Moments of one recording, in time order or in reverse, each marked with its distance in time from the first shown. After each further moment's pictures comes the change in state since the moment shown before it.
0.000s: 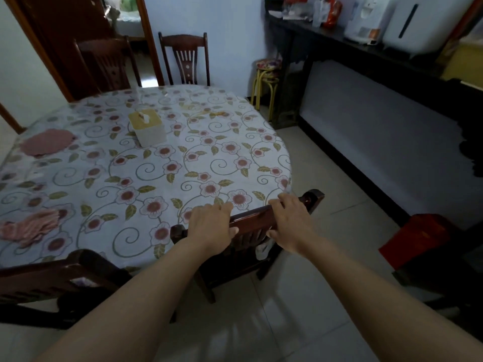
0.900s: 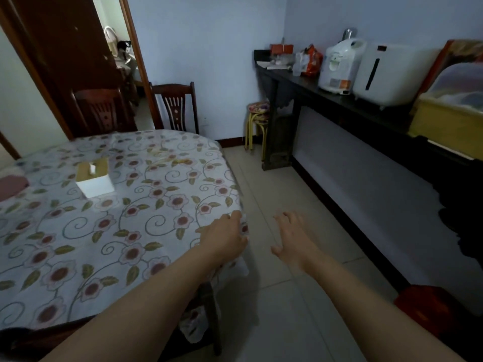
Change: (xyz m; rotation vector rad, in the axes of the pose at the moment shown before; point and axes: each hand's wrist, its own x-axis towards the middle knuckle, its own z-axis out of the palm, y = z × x) left_hand 0.237 0.252 -0.046 -0.251 -0.036 -0.176; right_hand 0.102 0.309 -0.068 0.156 0.004 0.006
